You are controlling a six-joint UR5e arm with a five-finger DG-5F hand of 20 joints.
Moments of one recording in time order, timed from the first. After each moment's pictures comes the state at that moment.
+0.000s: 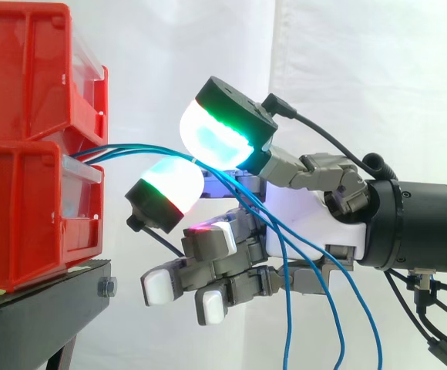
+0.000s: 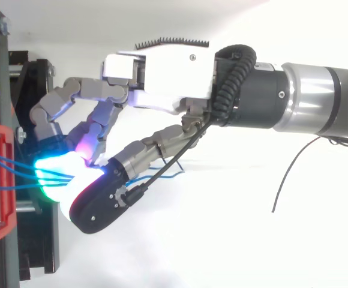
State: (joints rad) arm 0.08 -2.40 -1.08 -2.71 -1.48 -0.11
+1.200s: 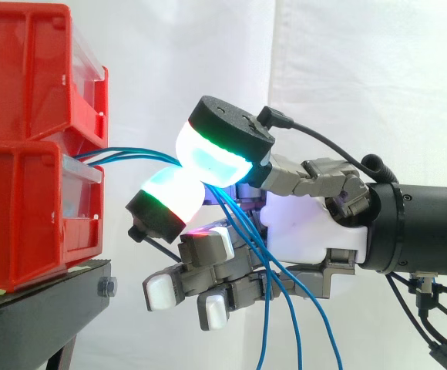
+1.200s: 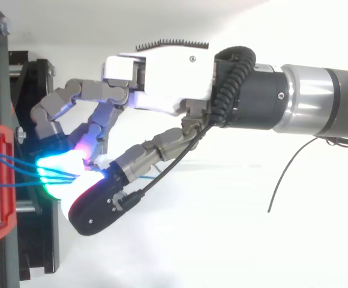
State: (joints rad) arm 0.08 -2.40 -1.08 -2.71 -1.47 -0.10
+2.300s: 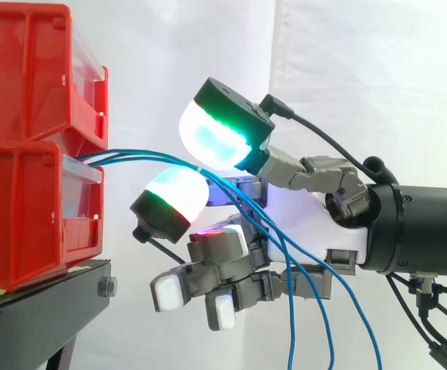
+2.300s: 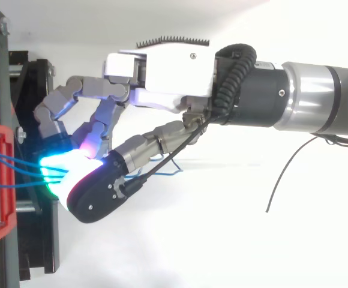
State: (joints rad) arm 0.07 -2.40 -1.08 -2.72 -1.48 -0.10
